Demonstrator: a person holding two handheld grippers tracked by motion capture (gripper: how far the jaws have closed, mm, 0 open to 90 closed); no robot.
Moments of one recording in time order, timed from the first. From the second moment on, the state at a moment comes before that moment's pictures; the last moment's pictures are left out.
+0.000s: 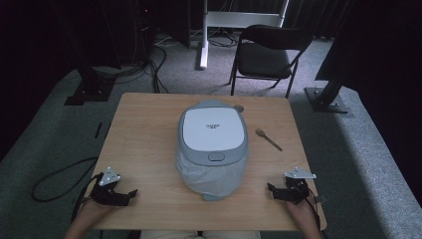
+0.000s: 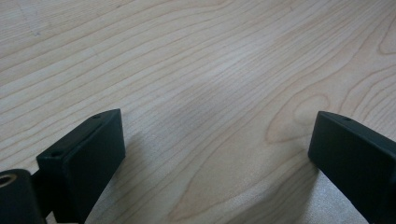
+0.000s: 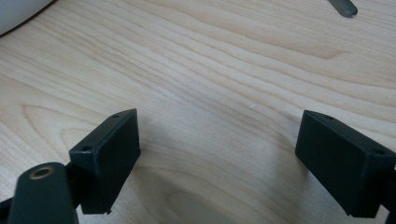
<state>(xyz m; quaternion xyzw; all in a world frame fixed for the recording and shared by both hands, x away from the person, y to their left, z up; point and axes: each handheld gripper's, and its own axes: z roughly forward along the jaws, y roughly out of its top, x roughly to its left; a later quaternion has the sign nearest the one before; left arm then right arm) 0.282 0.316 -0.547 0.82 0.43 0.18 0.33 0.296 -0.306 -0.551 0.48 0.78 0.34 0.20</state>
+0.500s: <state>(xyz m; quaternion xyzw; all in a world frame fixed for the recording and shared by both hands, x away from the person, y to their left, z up) 0.284 0.314 -0.544 0.83 0.43 0.18 0.31 0.299 -0.307 -0.551 0.48 0.78 0.34 0.20</state>
